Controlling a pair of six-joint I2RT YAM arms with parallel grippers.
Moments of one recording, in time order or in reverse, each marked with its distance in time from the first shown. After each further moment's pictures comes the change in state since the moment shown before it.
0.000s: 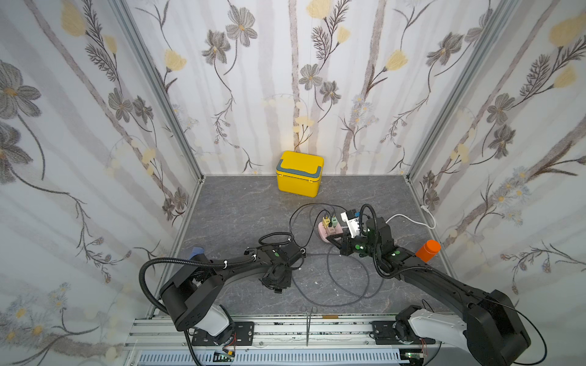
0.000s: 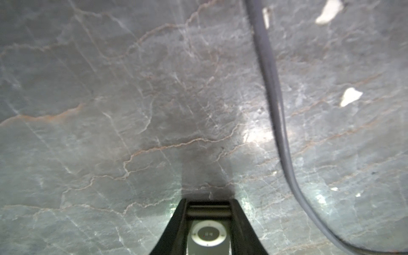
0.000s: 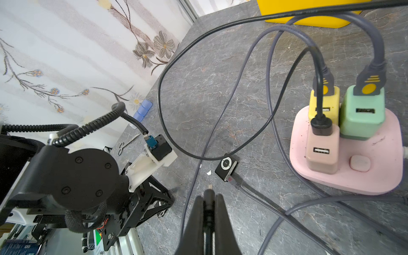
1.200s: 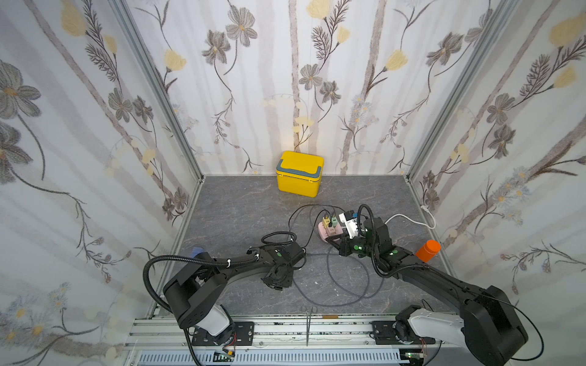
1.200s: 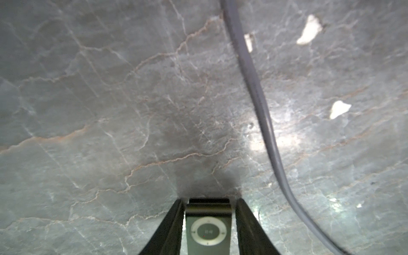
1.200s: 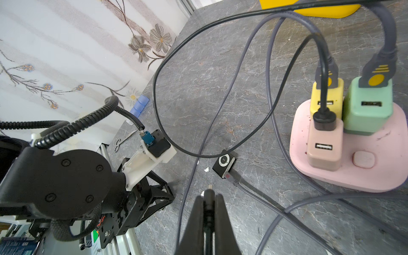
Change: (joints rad) left arm -0.021 0.053 0.017 0.005 -0.041 0.025; right arm 0.006 0.024 0.004 -0.001 0.003 -0.010
